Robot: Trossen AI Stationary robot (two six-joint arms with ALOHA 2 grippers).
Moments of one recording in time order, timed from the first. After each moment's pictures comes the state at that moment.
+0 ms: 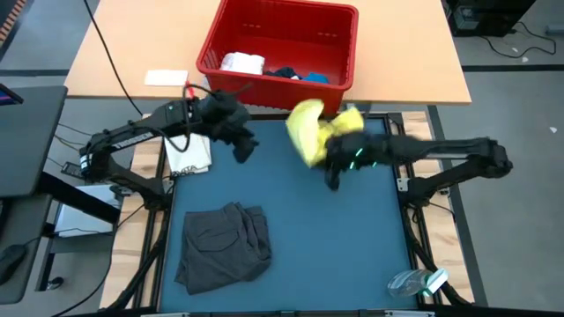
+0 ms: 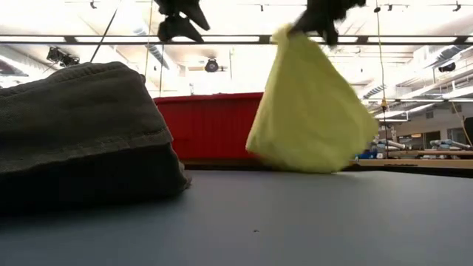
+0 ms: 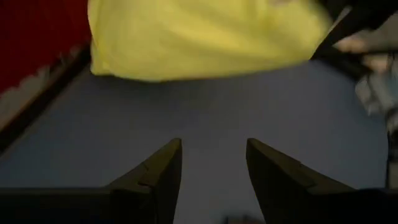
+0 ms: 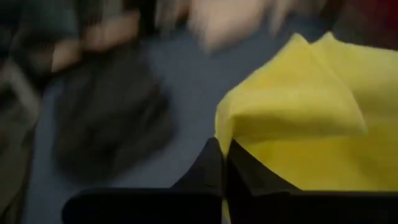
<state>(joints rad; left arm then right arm) 0.32 1.36 1.50 -0.89 0.06 -0.27 -0.08 1.22 1.05 -0.47 0.01 0.36</state>
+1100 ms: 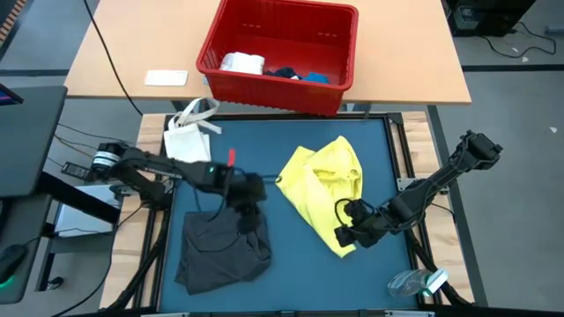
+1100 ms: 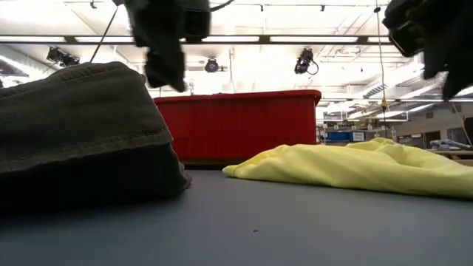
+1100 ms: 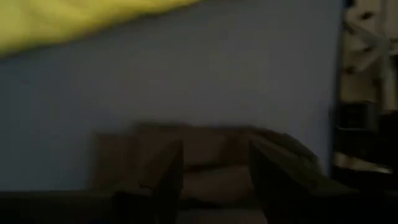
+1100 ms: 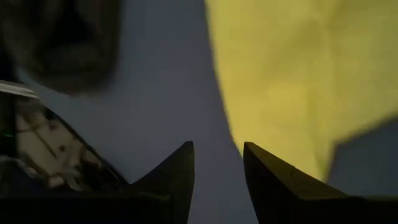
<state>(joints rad) -0.12 1.48 1.10 -0.59 0.22 -0.47 0.58 1.29 0.82 -0.53 0.20 1.73</state>
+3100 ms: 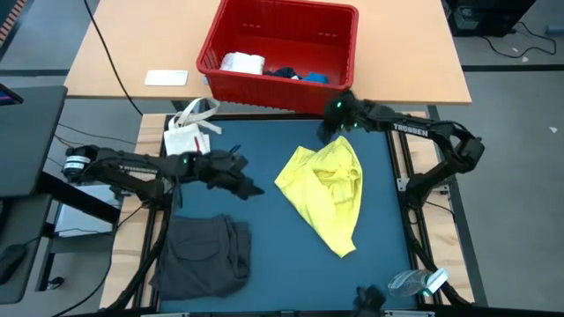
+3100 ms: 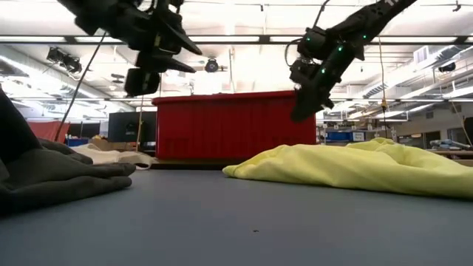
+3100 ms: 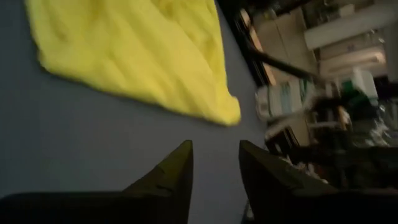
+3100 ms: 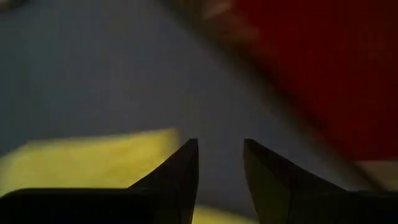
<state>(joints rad) 0.07 1.18 0.73 -0.05 0.17 -1.02 -0.69 1.51 1.05 -0.36 -0.01 0.05</state>
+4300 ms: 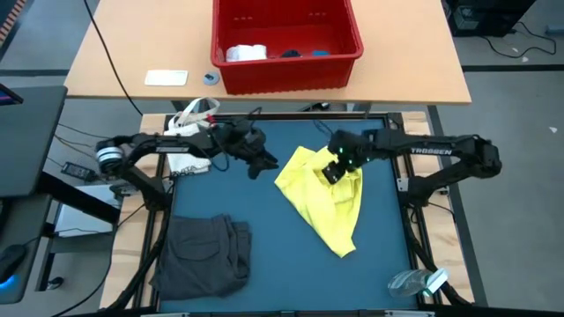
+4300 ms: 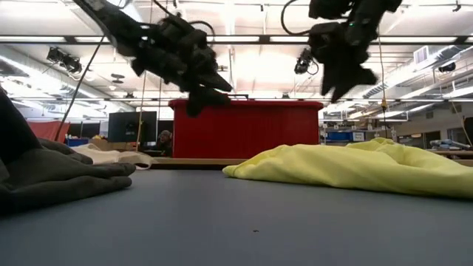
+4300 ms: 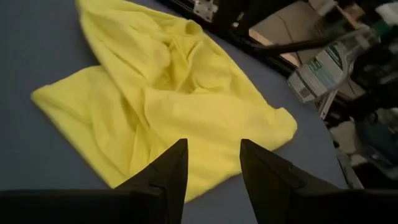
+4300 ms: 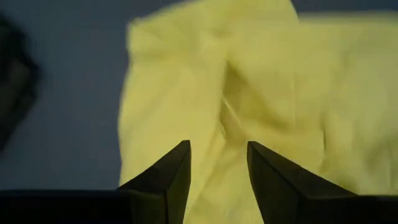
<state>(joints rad) 0.43 1.53 0.87 0.15 0.54 -0.25 -0.21 1.32 1.07 -0.89 -0.01 0.72</state>
